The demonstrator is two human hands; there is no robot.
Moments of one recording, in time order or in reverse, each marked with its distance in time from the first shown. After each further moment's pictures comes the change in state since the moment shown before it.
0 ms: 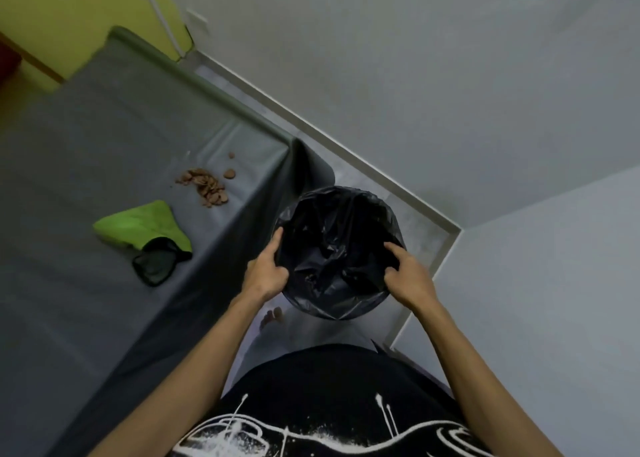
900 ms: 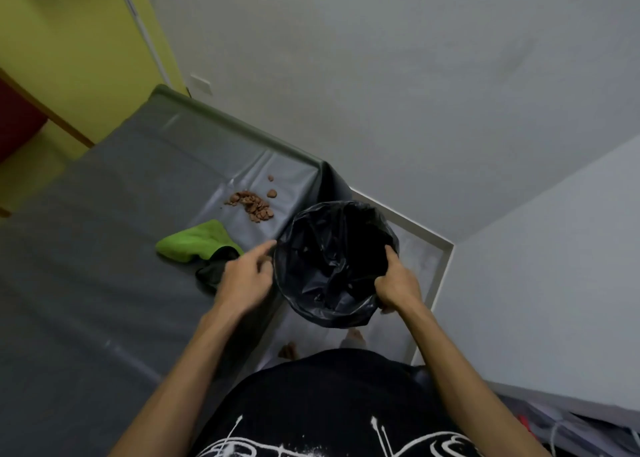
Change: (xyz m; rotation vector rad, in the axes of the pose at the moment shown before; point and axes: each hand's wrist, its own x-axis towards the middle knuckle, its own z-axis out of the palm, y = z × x) left_hand -0.050 -0.048 -0.136 0.153 0.194 0.356; right_hand -0.079 -0.091 0.078 0.065 0.115 0.148
